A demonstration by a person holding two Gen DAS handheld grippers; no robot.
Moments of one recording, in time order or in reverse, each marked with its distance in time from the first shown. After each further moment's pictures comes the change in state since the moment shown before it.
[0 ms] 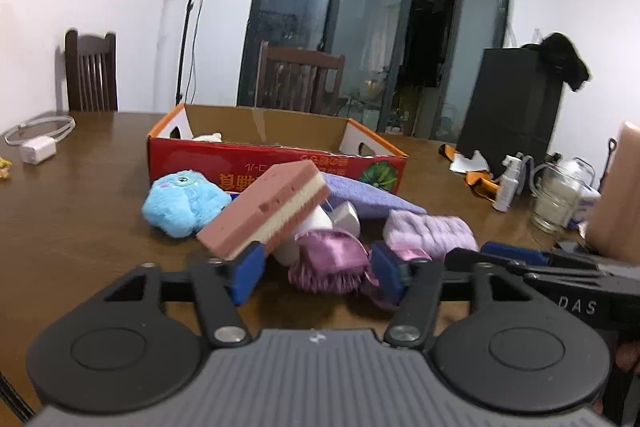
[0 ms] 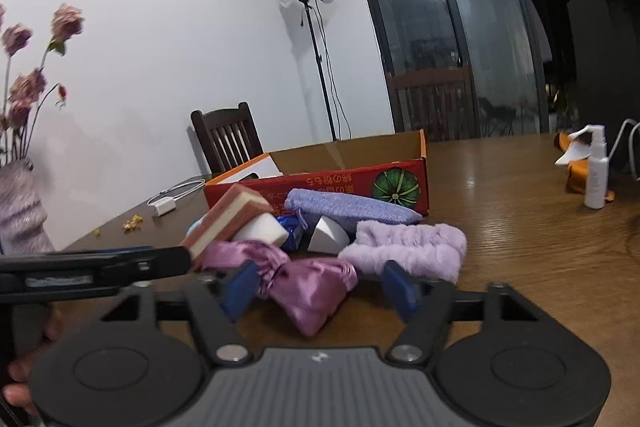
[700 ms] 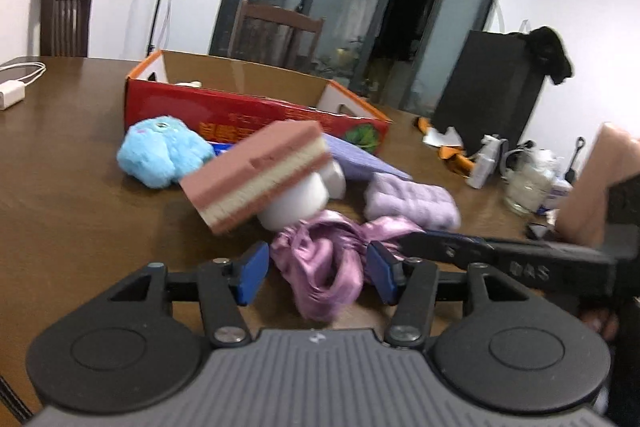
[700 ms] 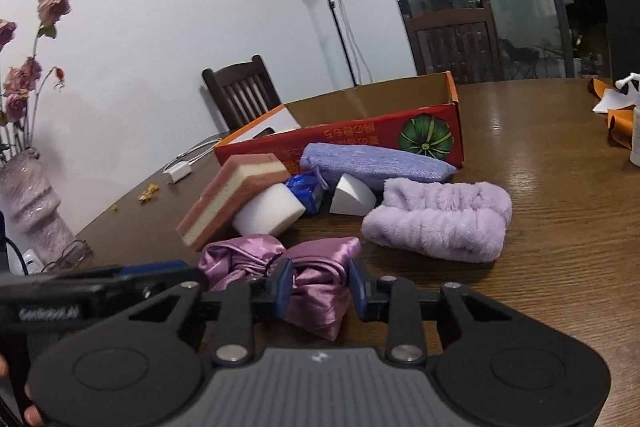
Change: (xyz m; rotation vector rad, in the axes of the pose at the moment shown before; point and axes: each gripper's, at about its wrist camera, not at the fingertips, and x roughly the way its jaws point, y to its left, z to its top) left arm 0.011 0.028 -0.012 -0.068 0.112 -0.122; right arm 0.040 0.000 0.002 0.050 0.167 0.078
